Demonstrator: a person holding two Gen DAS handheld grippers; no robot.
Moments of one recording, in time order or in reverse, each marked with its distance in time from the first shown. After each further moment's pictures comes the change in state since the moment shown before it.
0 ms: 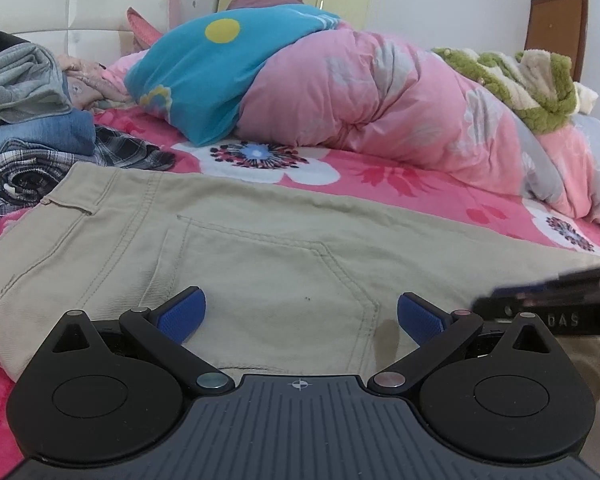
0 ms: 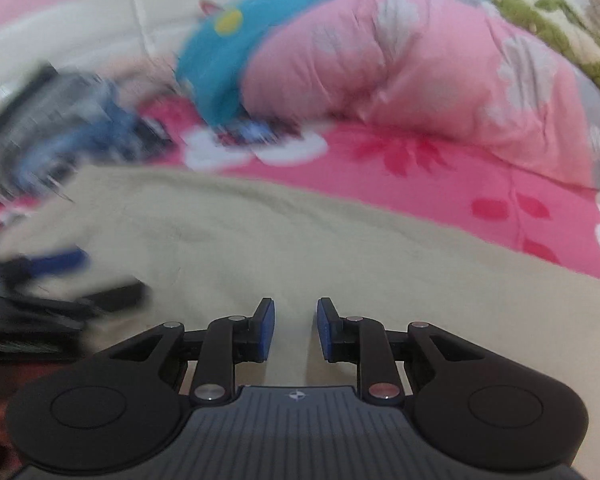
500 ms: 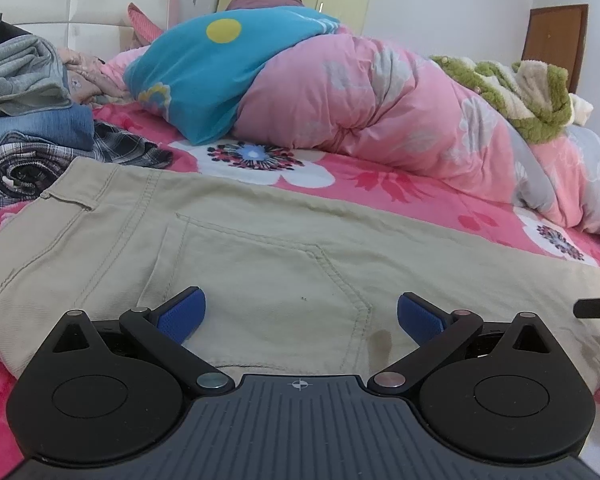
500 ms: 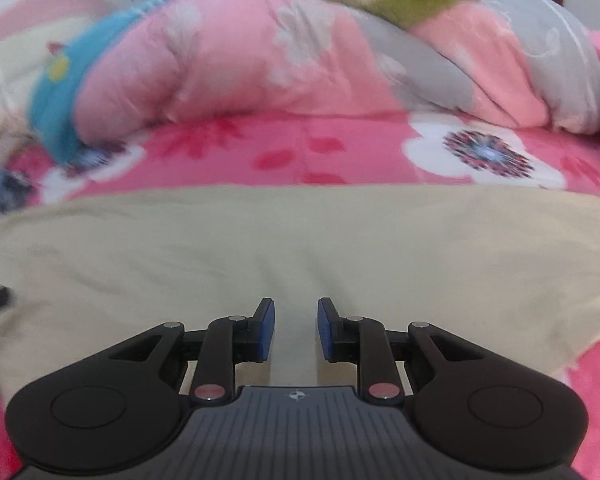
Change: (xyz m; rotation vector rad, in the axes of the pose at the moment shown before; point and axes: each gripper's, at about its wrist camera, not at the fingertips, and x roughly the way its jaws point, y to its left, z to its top) left arm -0.004 0.002 0.000 -0.022 -0.004 -0.025; right arm -0.082 -0.091 -0.032 0.293 -0.029 -0.238
